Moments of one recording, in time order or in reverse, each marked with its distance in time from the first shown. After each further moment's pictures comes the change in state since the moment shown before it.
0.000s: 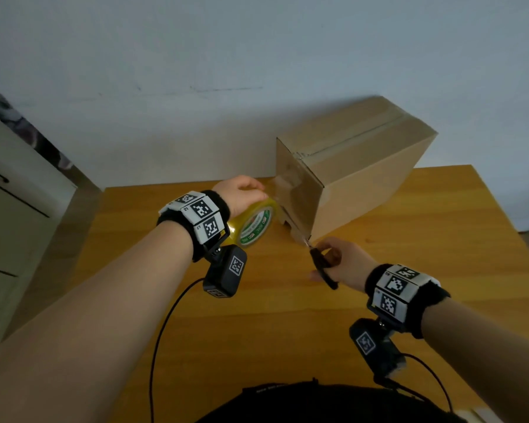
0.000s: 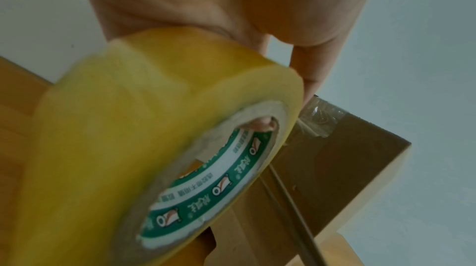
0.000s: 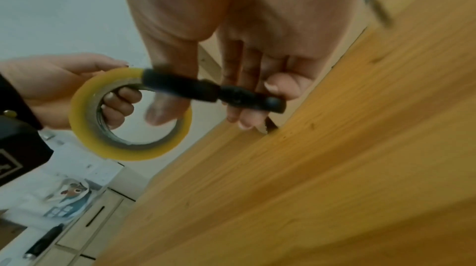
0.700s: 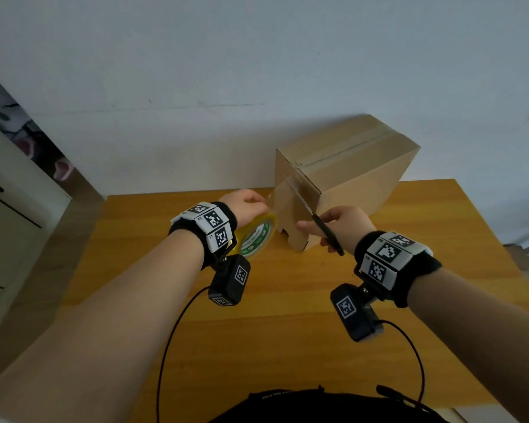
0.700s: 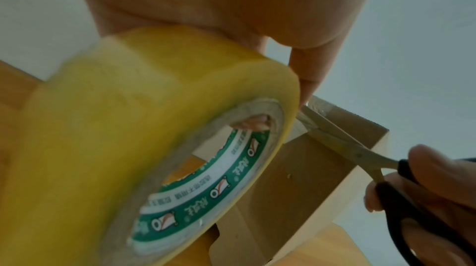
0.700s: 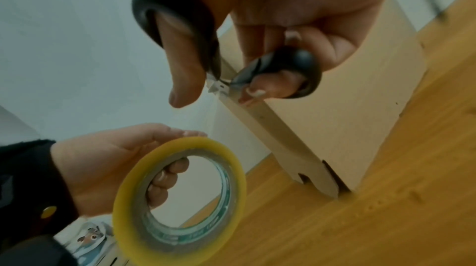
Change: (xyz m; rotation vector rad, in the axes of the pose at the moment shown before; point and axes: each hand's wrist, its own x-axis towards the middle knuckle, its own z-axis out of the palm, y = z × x) left_hand -0.011 -0.005 0.006 0.035 0.011 0.018; right_hand -0.018 -0.071 -0.019 0.043 0.294 0.033
